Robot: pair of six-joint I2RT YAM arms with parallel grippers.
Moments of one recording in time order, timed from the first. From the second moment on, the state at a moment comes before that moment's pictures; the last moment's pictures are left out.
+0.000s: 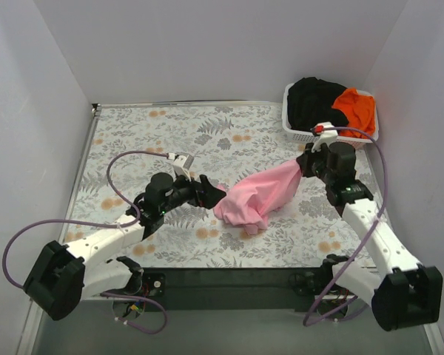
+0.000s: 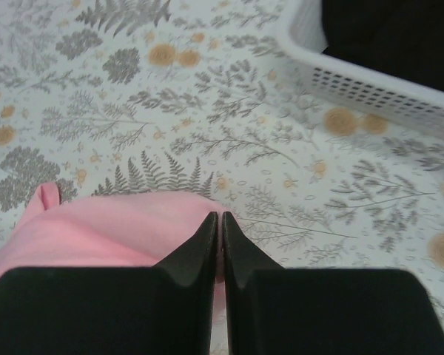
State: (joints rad) left arm -0.62 1.09 0.49 0.36 0.26 -0.54; right arm 0.21 1.07 0.74 -0.09 -0.18 0.07
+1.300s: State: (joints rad) left arm -0.69 1.97 0.97 0.50 0.21 -0.46; right arm 0.17 0.72 0.77 -0.25 0.08 0.04
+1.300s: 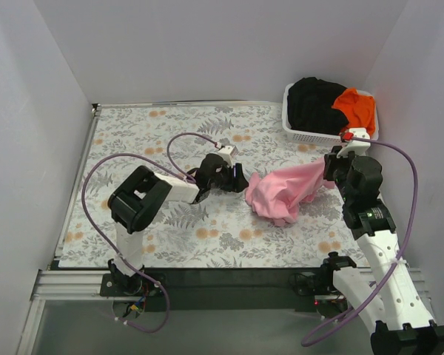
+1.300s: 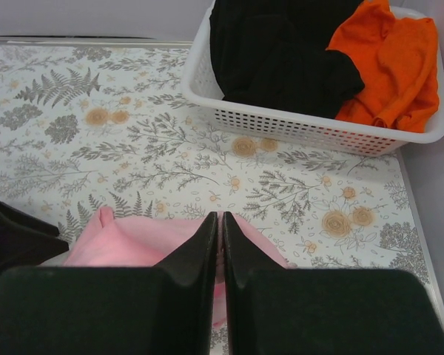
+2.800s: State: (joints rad) left arm -0.76 0.88 0.70 0.26 -0.41 -0.39; right arm 0.17 0.80 0.80 -0.23 -0.02 0.05
